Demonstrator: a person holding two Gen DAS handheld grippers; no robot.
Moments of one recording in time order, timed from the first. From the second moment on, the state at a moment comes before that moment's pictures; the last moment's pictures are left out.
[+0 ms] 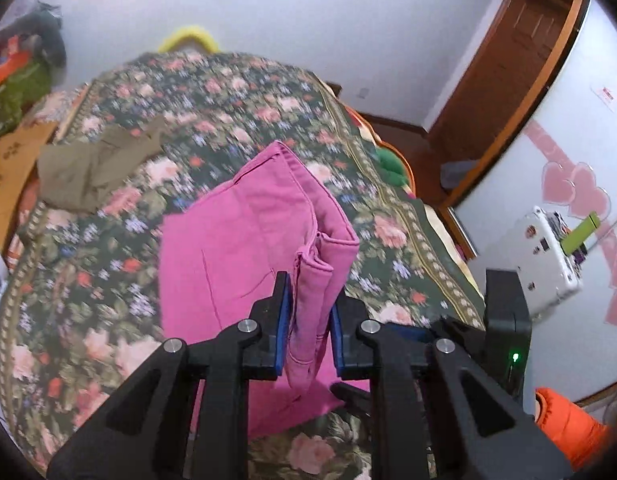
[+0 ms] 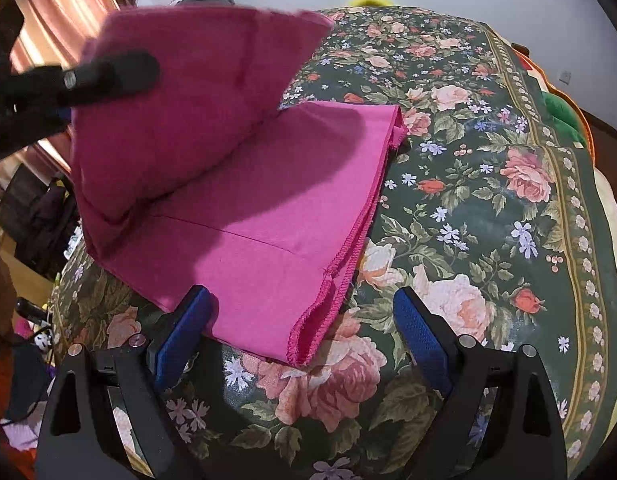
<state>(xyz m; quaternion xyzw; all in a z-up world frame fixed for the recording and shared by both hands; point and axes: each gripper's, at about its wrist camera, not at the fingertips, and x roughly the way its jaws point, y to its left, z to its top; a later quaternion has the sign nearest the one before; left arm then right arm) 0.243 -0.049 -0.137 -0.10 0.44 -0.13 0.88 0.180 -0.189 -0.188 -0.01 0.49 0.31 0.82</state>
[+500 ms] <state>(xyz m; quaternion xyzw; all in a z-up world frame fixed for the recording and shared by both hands) 0.253 -0.039 -0.147 -0.10 0.46 -0.11 0.87 0.179 -0.189 -0.186 -0.01 0.48 0.31 0.82</state>
